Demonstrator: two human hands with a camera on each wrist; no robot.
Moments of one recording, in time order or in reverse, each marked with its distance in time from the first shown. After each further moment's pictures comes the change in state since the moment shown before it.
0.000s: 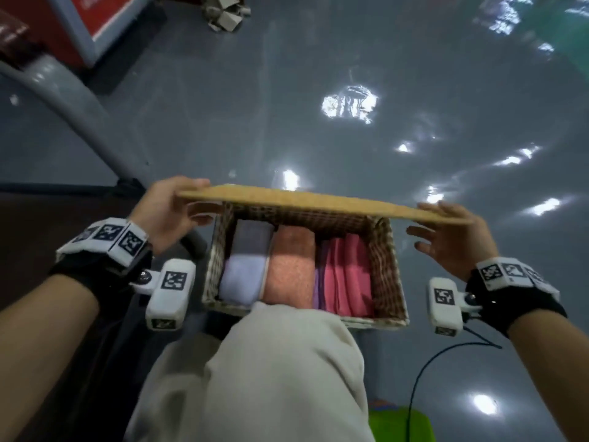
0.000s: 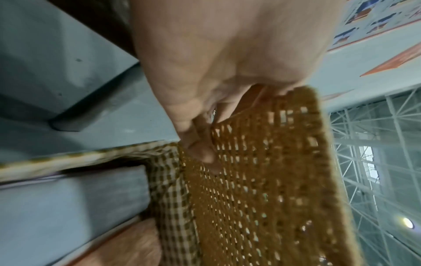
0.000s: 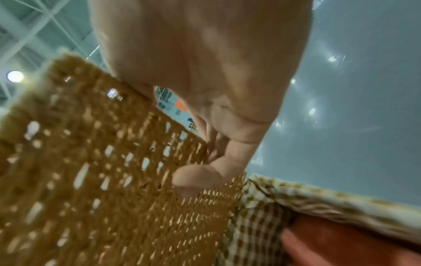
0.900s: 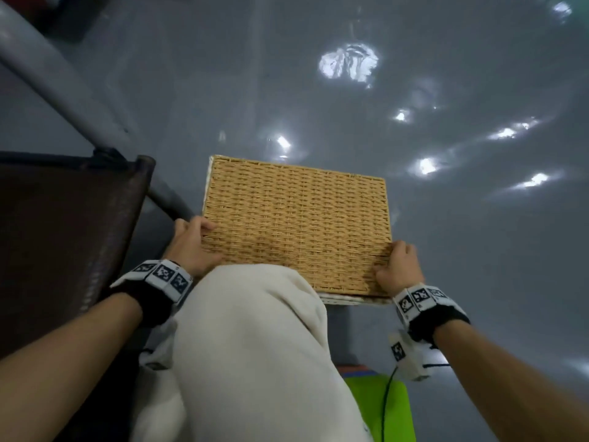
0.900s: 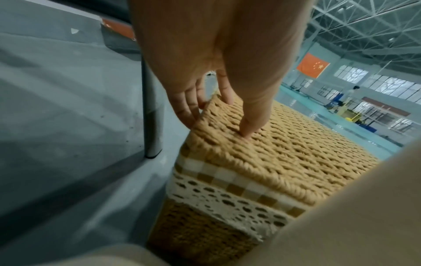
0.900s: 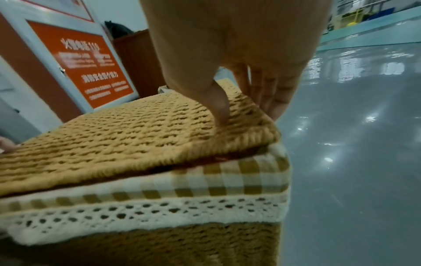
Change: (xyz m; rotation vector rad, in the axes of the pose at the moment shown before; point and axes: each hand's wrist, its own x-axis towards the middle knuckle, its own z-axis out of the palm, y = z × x) left_hand 0.003 -0.112 -0.017 1.131 0.151 -0.087; right_hand -0.006 0.108 0.006 -1.372 0.310 0.119
